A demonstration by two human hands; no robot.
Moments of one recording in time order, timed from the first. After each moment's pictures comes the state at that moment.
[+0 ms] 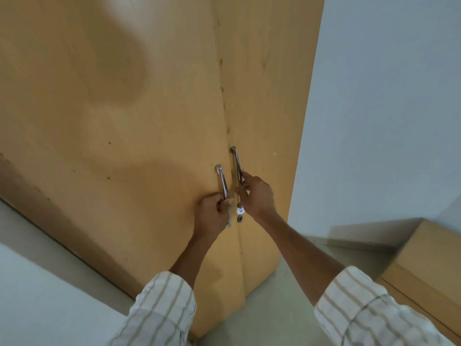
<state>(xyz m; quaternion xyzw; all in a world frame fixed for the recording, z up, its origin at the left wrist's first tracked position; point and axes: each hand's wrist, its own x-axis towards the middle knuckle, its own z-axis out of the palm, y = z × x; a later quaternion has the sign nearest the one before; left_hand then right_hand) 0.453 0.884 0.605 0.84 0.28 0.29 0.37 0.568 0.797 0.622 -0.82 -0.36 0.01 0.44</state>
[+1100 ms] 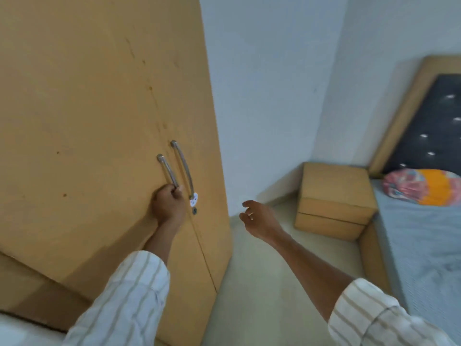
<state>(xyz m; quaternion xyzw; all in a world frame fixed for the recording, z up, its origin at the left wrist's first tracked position) 0.458 0.922 0.604 0.86 0.21 0.28 0.38 0.450 0.682 0.565 -0.93 -0.07 0.04 0.37</state>
